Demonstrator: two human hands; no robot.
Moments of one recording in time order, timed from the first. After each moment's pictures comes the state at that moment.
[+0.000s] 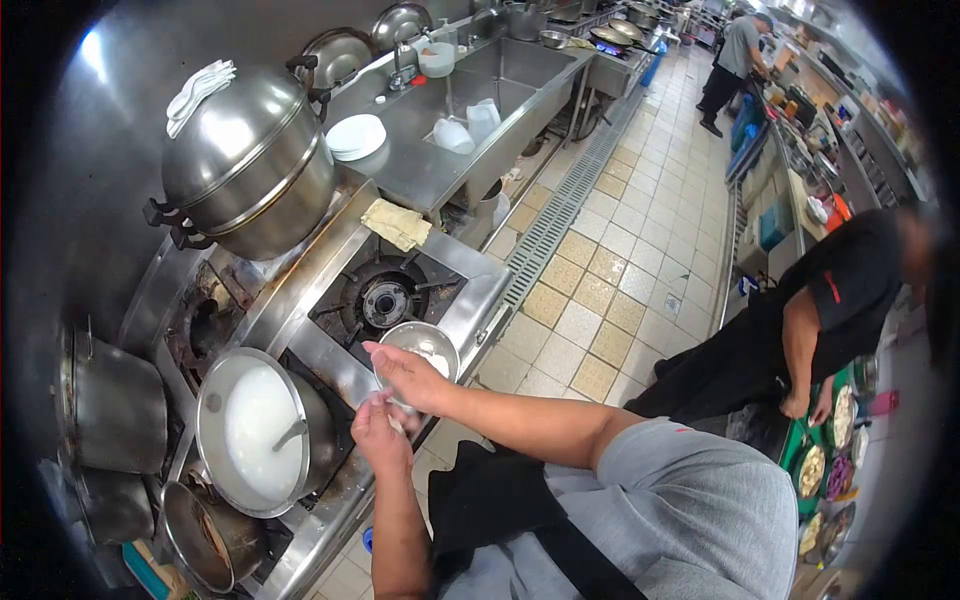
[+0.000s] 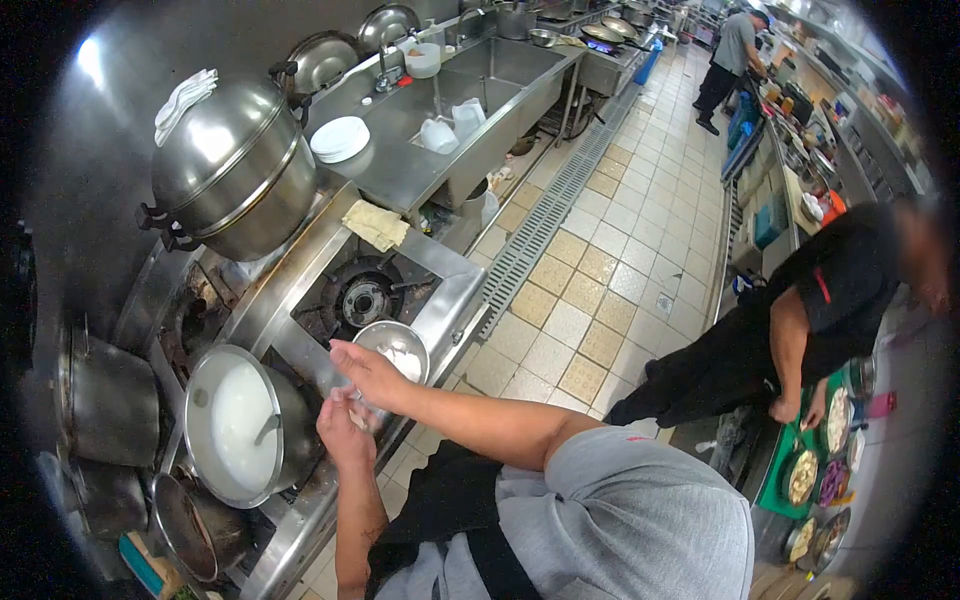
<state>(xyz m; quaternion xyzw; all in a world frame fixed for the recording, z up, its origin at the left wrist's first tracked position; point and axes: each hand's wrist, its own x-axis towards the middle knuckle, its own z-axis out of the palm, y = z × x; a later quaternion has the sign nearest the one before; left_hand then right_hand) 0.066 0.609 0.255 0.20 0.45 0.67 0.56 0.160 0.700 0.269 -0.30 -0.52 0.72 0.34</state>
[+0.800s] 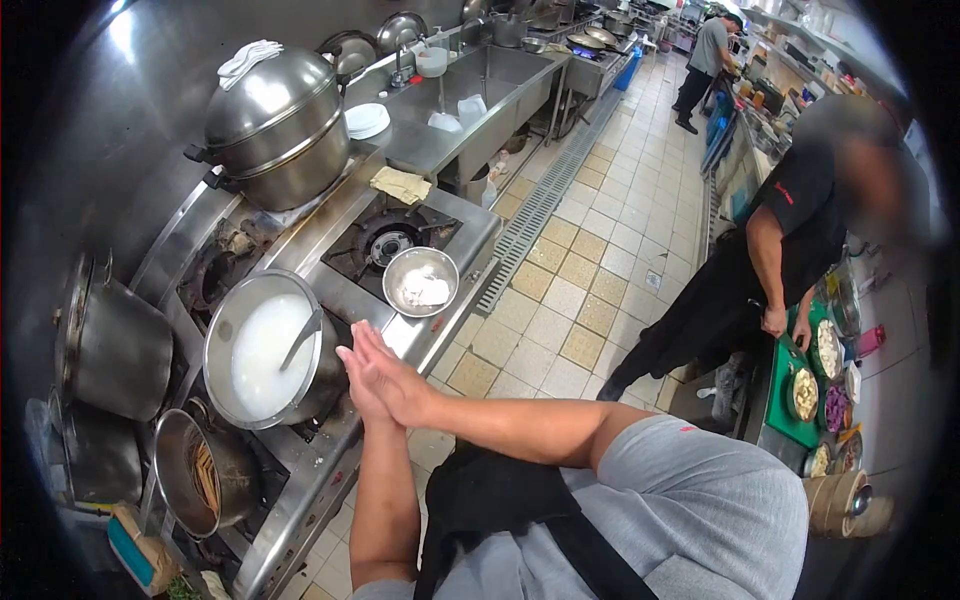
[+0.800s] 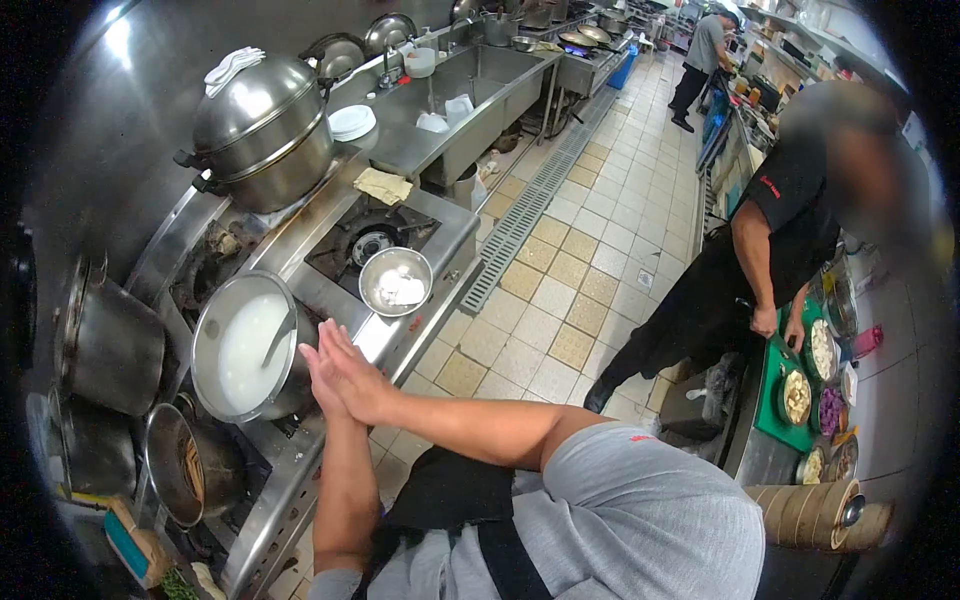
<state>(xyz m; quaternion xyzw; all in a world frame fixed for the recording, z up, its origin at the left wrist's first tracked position) 0.049 0.506 0.285 0.21 0.33 0.74 0.55 0.107 0.521 0.249 -0.23 -0.70 0.45 0.50</state>
